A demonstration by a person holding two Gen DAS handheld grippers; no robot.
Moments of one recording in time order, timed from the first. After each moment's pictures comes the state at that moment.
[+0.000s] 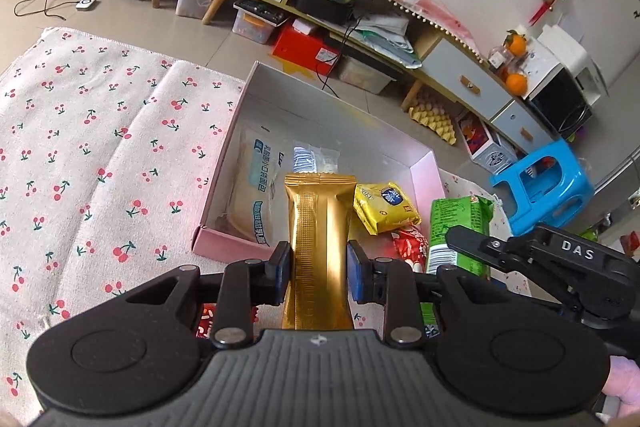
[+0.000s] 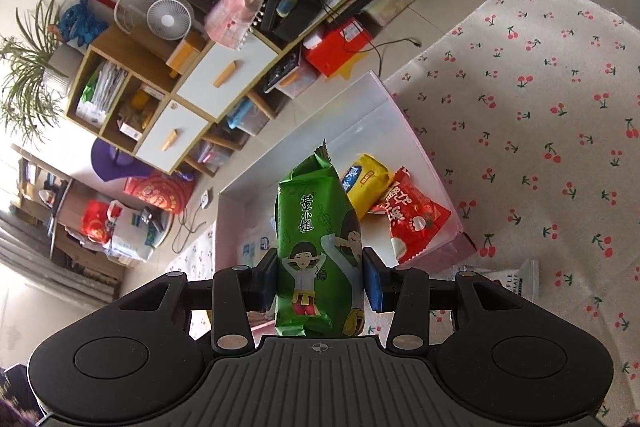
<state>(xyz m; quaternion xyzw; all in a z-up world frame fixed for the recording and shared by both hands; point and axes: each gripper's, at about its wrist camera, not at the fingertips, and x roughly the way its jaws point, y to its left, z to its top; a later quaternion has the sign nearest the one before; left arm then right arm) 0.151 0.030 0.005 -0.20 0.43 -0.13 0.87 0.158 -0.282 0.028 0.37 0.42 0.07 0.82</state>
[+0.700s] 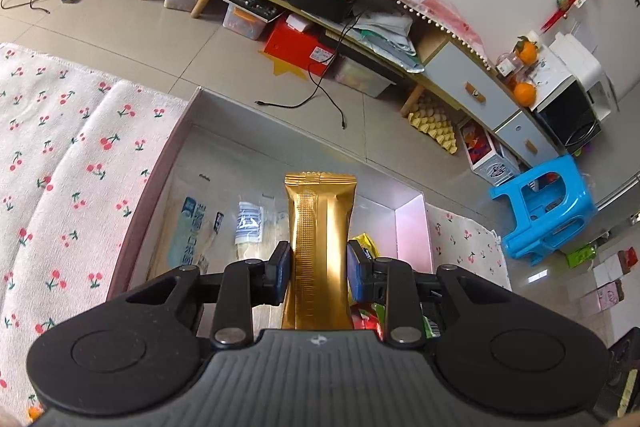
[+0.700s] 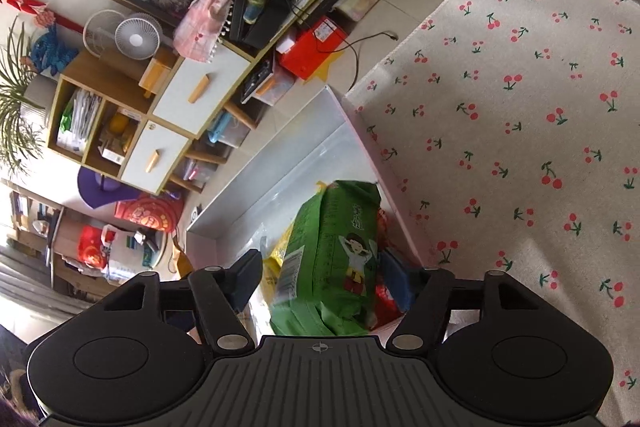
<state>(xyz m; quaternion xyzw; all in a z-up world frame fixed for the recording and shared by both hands) 0.219 -0.010 0.006 -0.21 0.45 -0.12 0.86 0.186 -0.318 0.003 0.41 0.43 0.05 0.80</state>
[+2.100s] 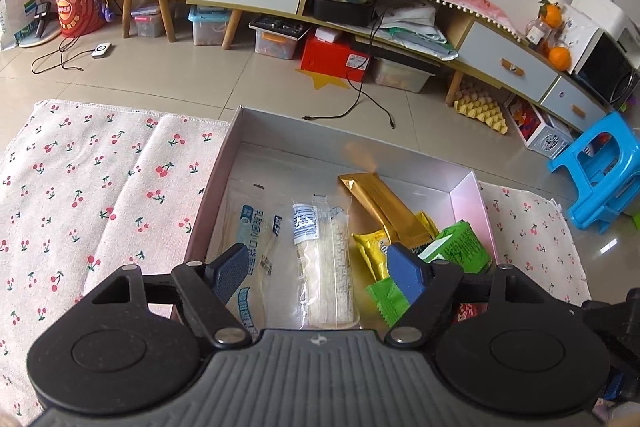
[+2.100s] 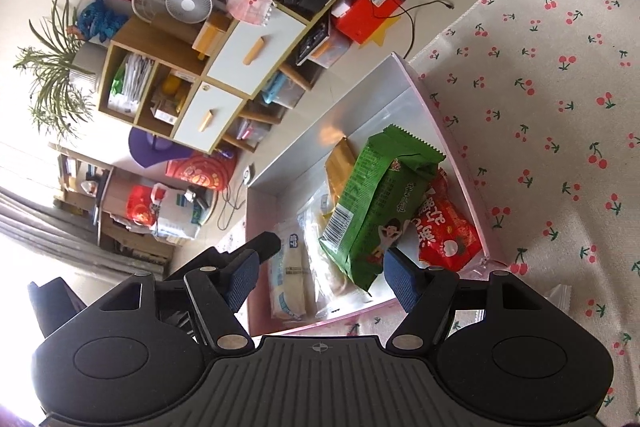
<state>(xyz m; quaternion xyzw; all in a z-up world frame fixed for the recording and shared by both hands) 0.192 -0.018 0.018 -0.09 0.44 -0.06 0.89 0.174 -0.310 0.021 0.40 0.45 0.15 0.78</state>
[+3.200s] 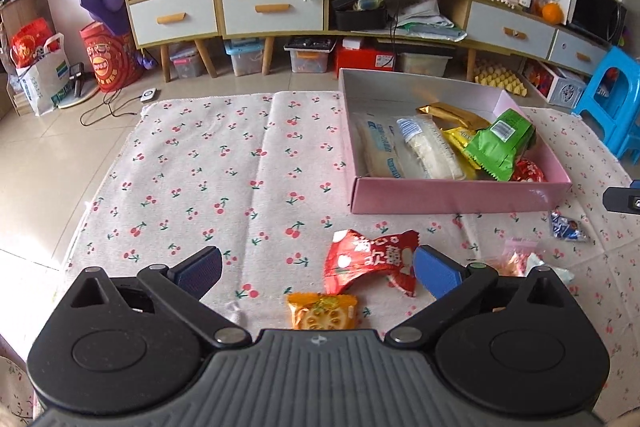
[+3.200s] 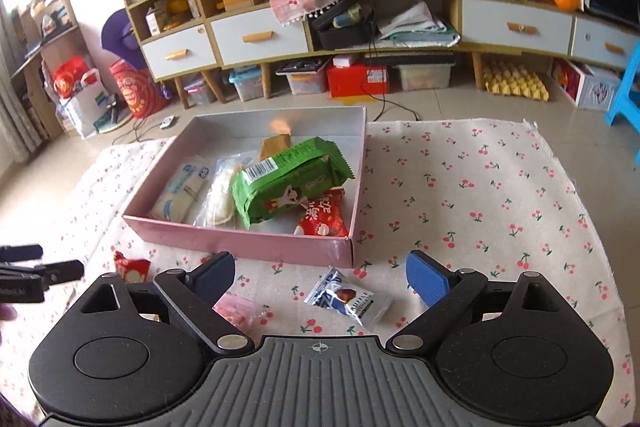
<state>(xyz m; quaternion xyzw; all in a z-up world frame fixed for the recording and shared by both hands) 0.081 0.046 0.009 0.03 0.39 -0.04 0.92 0.082 -0.285 0.048 0.03 0.38 0.12 0.92</state>
